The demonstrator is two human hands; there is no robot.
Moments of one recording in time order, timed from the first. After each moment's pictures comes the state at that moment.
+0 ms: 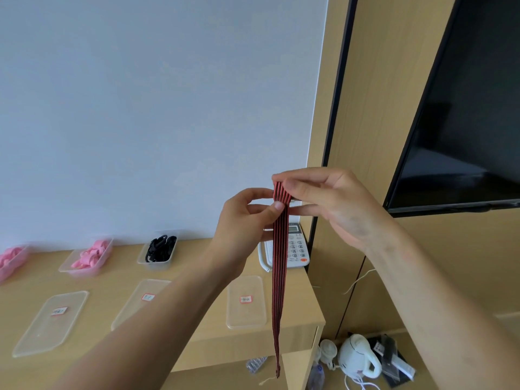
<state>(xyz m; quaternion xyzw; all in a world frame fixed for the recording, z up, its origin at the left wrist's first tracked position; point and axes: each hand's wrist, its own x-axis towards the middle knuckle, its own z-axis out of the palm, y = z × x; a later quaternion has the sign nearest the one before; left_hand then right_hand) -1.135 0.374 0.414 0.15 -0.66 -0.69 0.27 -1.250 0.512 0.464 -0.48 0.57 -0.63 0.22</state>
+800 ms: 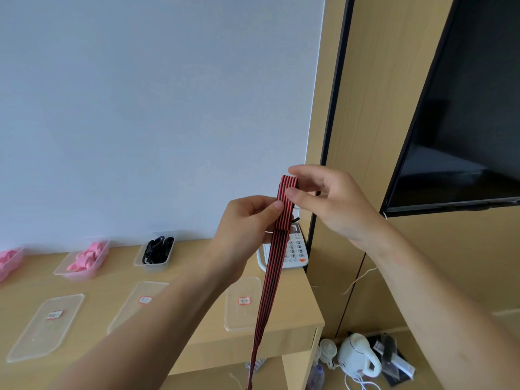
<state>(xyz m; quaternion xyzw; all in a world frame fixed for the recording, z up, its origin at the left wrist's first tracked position) -1.139 0.380 0.417 0.13 -0.67 -0.69 0.25 -1.271 0.506 0.450 -0.48 0.69 -0.54 0.06</state>
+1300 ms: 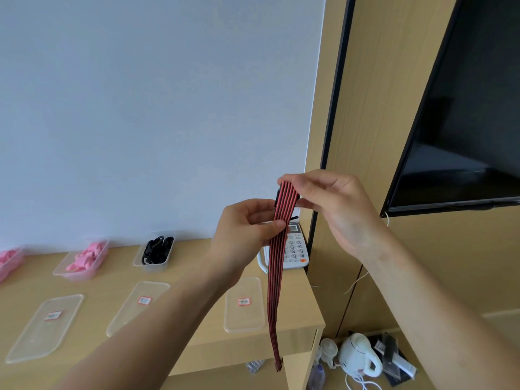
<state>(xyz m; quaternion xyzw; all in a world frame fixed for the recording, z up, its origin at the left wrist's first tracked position) -1.146 0.370 0.403 0.14 -0.66 -0.69 0.25 -1.272 0.503 0.442 -0.44 0.57 -0.67 0.16</state>
